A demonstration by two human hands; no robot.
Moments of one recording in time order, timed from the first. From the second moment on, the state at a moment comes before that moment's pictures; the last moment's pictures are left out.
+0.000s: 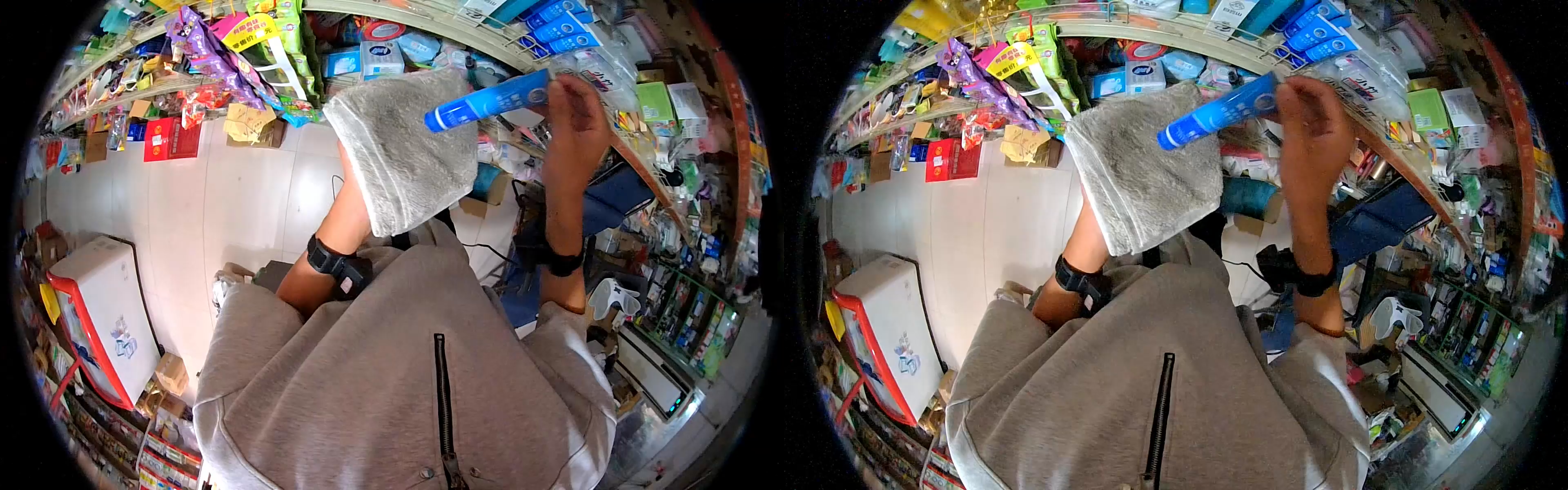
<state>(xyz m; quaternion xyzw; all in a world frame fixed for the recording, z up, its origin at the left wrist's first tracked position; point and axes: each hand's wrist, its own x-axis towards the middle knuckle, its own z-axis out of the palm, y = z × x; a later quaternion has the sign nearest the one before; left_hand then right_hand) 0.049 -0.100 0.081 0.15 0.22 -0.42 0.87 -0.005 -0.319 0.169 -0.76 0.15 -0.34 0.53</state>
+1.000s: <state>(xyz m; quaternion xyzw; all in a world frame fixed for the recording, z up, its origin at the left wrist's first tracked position) 0.052 -0.109 0.068 0.31 0.14 -0.19 0.92 -0.019 -0.265 0.150 -0.74 0.13 -0.42 0.50</state>
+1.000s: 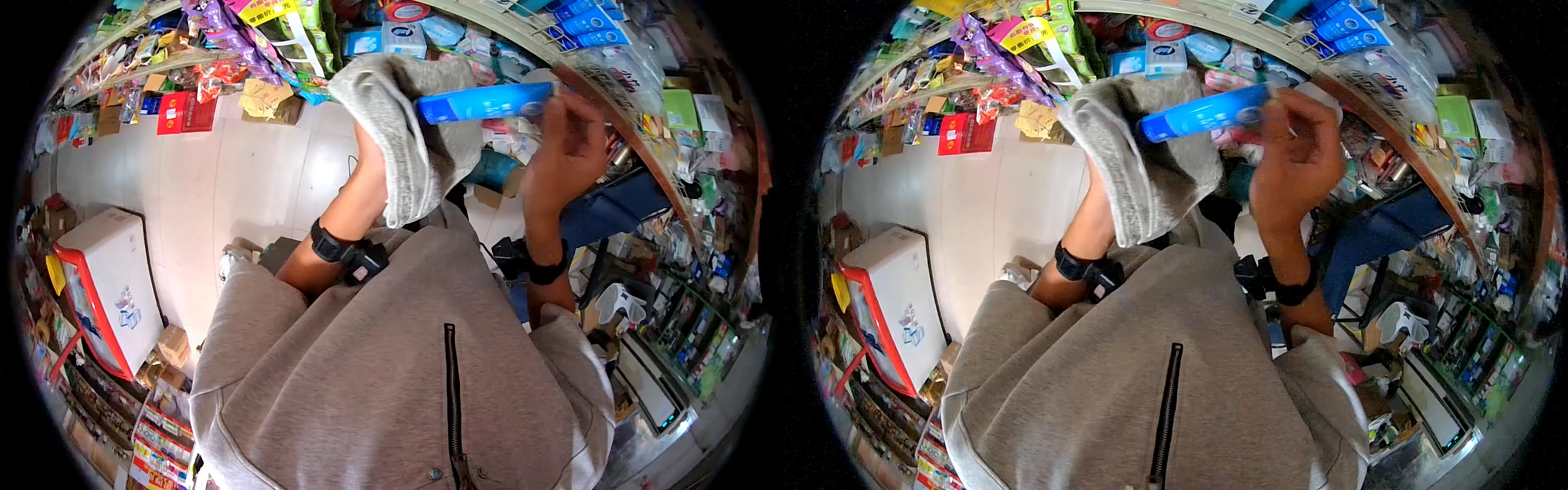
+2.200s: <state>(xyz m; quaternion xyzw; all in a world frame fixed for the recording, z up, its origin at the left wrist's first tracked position) 0.059 -0.089 0.075 0.68 -0.06 0.03 0.73 -0.060 -0.277 0.167 -0.88 0.12 -0.17 0.43</state>
